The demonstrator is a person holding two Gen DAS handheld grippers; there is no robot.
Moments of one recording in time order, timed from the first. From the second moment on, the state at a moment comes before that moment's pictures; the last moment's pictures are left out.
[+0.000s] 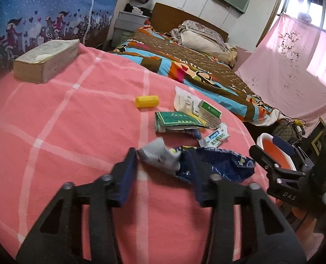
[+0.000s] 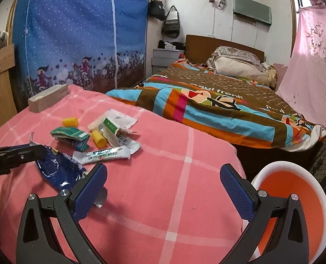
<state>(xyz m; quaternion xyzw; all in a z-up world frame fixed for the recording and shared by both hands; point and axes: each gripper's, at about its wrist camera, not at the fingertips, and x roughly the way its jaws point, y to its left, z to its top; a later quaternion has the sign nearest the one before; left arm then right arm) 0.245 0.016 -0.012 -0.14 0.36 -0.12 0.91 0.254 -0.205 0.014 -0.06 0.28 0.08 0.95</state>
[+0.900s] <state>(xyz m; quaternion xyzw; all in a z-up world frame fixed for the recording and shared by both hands) 0.226 0.124 -0.013 -0.24 0.32 0.05 0.92 0.277 -0.158 0.007 -0.06 0.32 0.16 0.93</state>
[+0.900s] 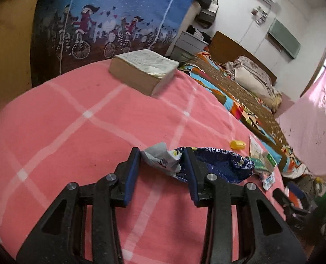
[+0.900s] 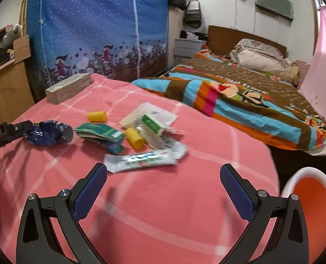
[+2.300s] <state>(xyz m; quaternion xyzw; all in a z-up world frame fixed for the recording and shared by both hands) 0.198 0.066 0.016 -0.16 0.21 -0.03 0.97 0.235 -0.181 0.032 -0.04 0.20 0.17 0.97</state>
